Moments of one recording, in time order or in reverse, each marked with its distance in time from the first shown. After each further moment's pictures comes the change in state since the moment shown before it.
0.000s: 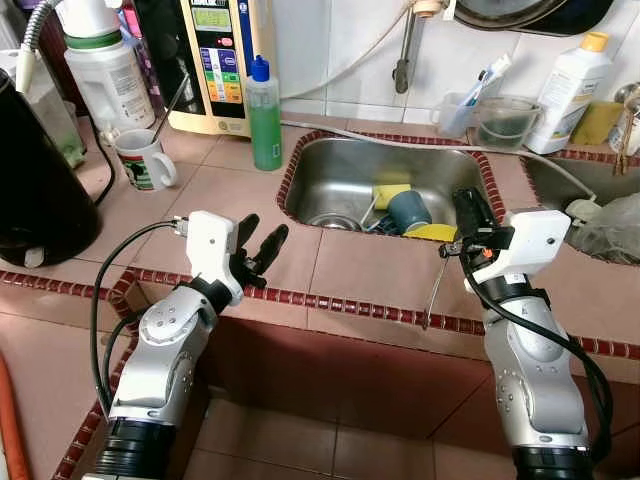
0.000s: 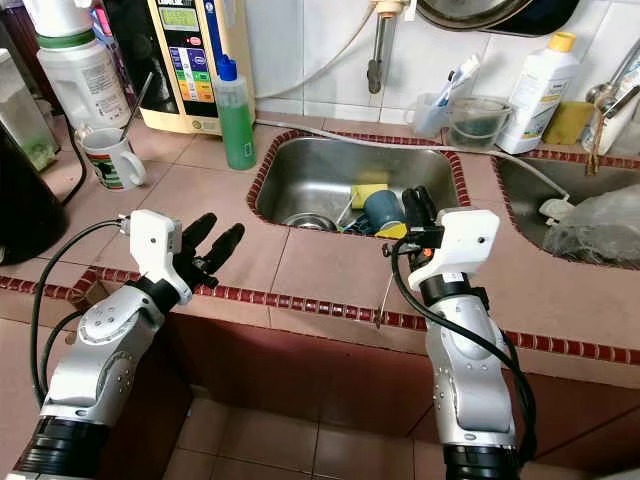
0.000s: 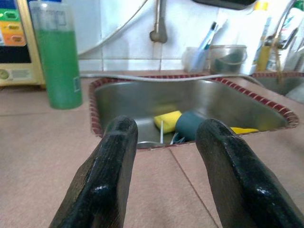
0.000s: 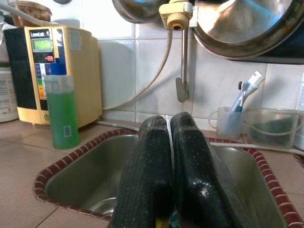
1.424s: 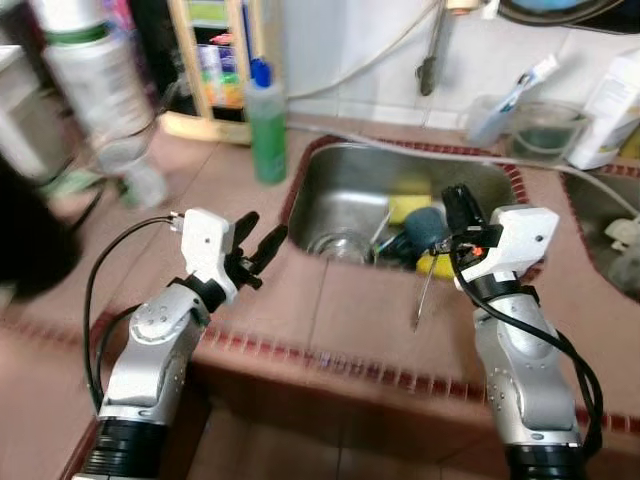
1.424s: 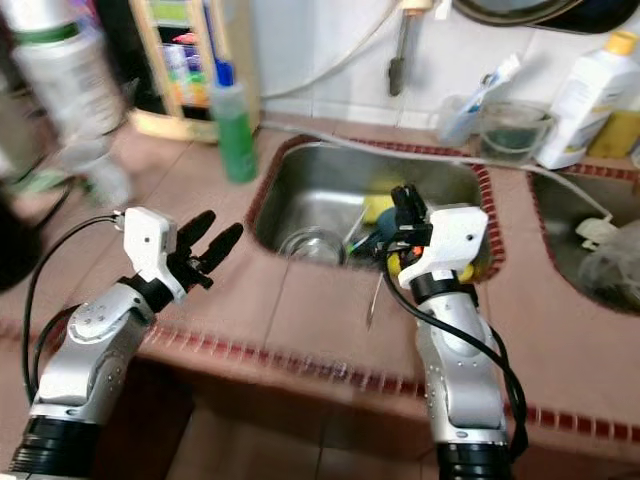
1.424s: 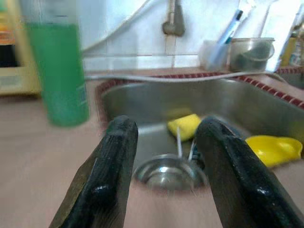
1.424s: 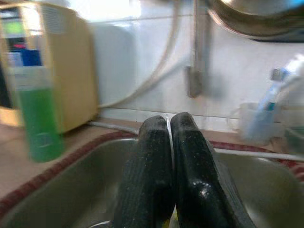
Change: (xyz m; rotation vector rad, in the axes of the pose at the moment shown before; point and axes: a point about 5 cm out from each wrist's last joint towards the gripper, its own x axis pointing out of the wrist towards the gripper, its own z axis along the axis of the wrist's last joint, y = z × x) left arm -0.001 -0.001 0.003 0.015 -0.006 -0.059; right arm 0.003 0.009 0.000 0.012 -0.004 0.020
